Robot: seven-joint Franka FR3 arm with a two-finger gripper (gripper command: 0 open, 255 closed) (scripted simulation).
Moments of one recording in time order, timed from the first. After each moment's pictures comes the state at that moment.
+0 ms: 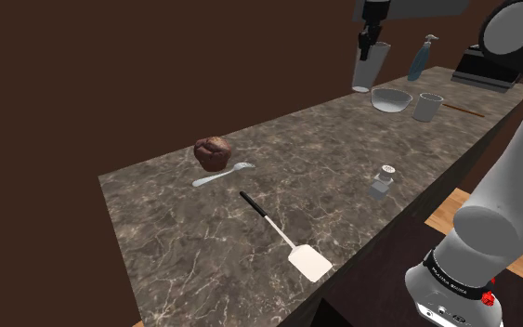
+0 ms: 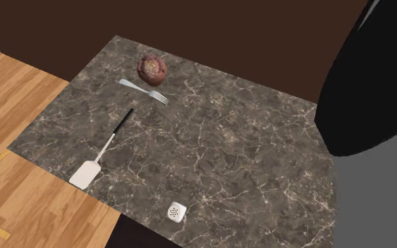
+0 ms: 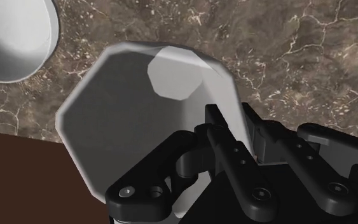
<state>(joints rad) -0.31 0.13 -0.19 -1.34 -0.08 1.53 -0.60</state>
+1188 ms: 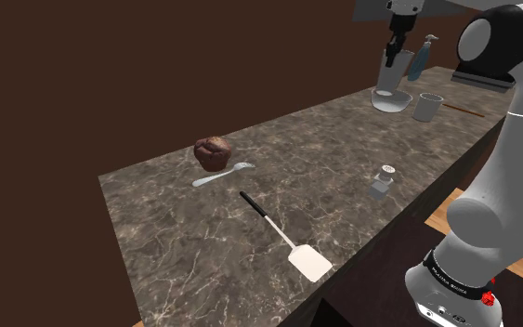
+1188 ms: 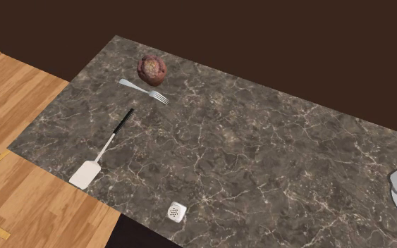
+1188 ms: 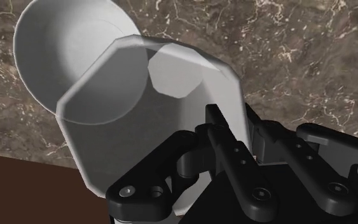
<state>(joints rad) -0.49 0.28 -0.28 -1.25 -0.01 1.59 -0.86</state>
